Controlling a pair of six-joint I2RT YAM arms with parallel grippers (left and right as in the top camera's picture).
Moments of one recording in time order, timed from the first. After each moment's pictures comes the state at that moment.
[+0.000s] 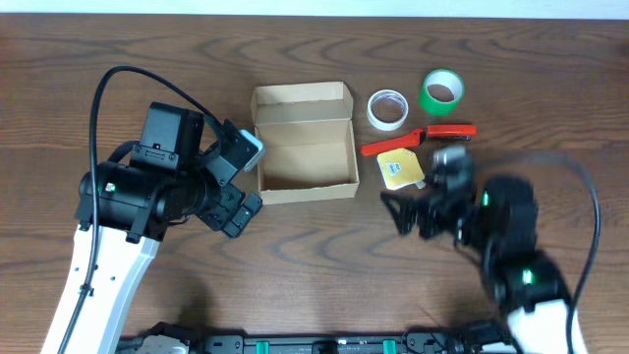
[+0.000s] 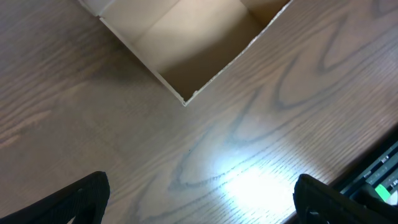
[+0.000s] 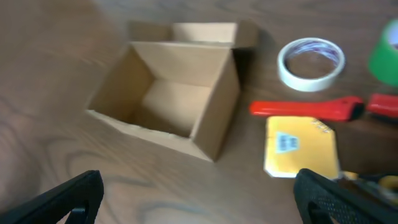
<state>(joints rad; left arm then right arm) -0.27 1.22 1.32 -1.25 0.25 0.39 0.16 0.86 0.70 -0.47 -0.42 0.09</state>
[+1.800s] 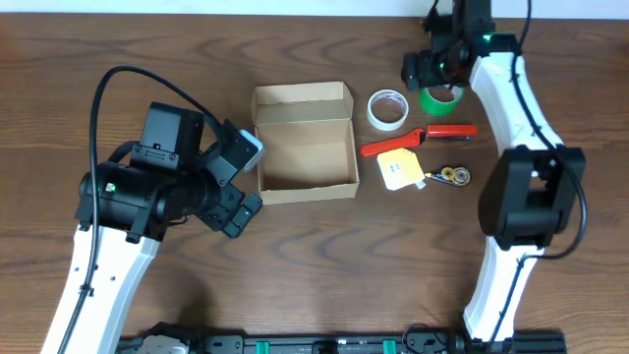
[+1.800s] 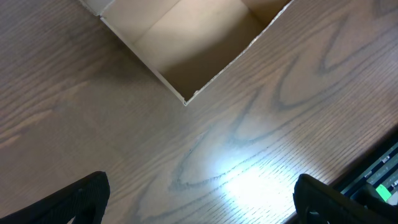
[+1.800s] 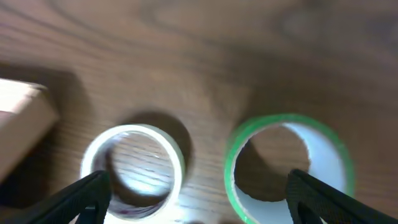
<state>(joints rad) -0.27 1.22 1.32 -1.25 0.25 0.39 0.04 2.22 1.92 -0.79 -0.14 -0.10</state>
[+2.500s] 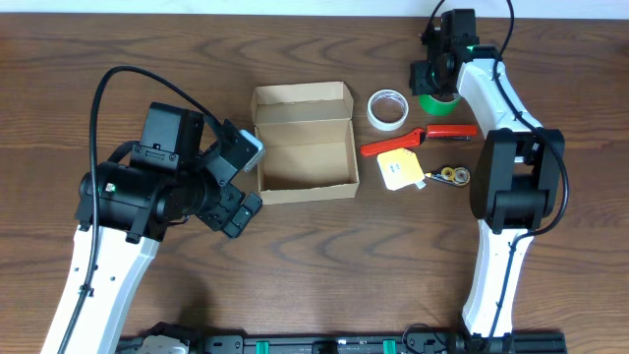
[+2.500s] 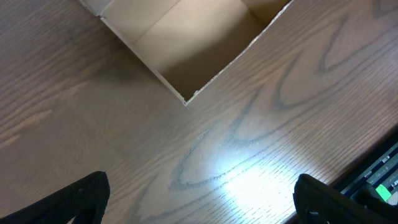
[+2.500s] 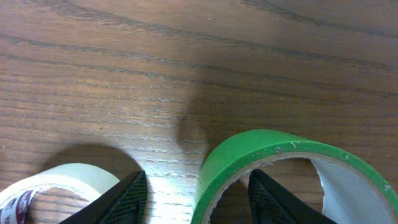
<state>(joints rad) -0.27 1.22 1.32 -1.25 0.25 0.39 0.03 2.35 1.92 -0.67 -0.06 -0.02</state>
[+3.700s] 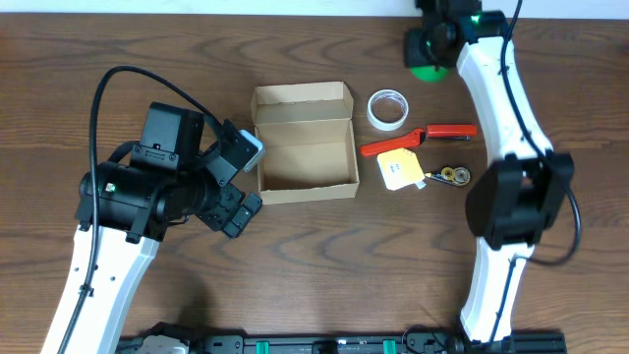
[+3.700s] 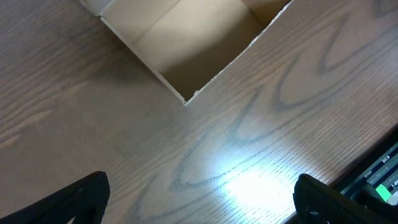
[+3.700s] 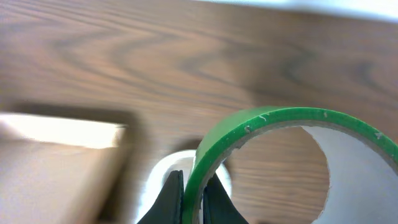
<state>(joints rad) -0.27 1.22 1.32 -1.25 0.25 0.39 0.16 2.18 2.15 -0.95 -0.08 0.05</state>
